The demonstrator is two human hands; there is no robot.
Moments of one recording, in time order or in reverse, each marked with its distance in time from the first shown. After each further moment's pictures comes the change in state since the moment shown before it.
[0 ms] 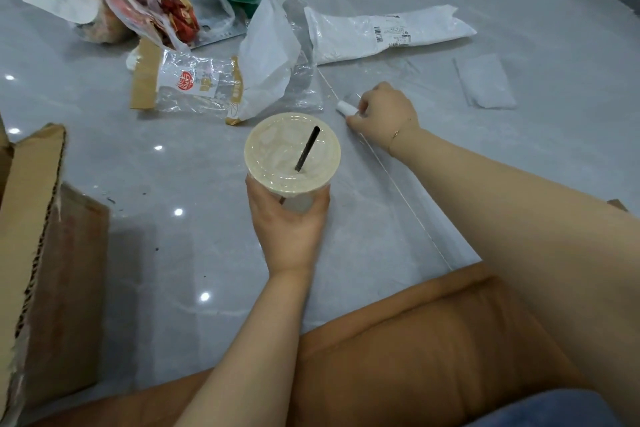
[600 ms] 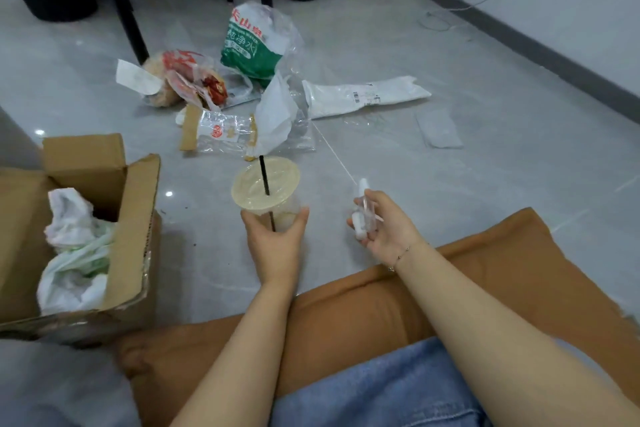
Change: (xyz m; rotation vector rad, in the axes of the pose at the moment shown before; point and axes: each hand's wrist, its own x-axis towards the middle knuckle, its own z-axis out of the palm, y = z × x) left_hand -0.033 0.059 -0.048 -0.104 -0.002 -0.206; right_hand -0.196 -0.022 -0.053 1.703 -0.279 0.779
